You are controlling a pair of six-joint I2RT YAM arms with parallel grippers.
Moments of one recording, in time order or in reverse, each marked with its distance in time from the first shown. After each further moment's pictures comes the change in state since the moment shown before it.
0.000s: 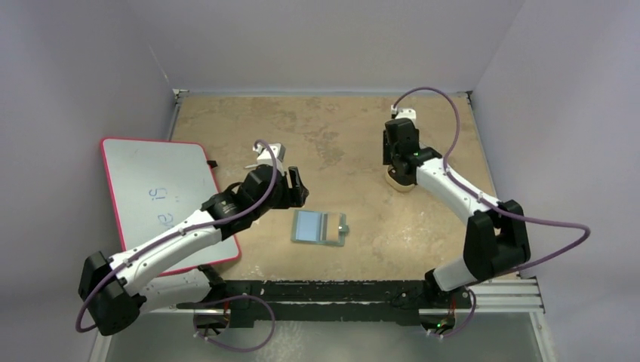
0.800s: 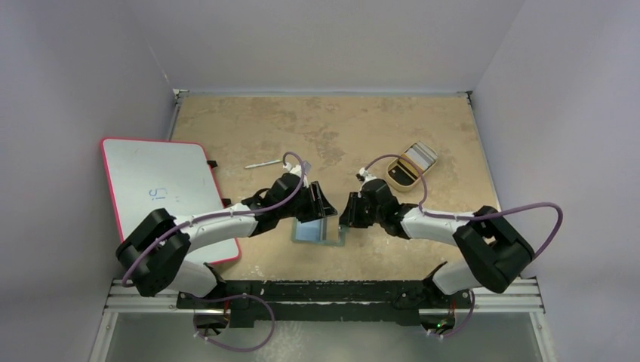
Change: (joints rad) left arm 0.000 0.317 -0.146 0.447 0.377 -0.295; right arm 0.274 -0.012 -0.526 0.499 -0.605 0.481
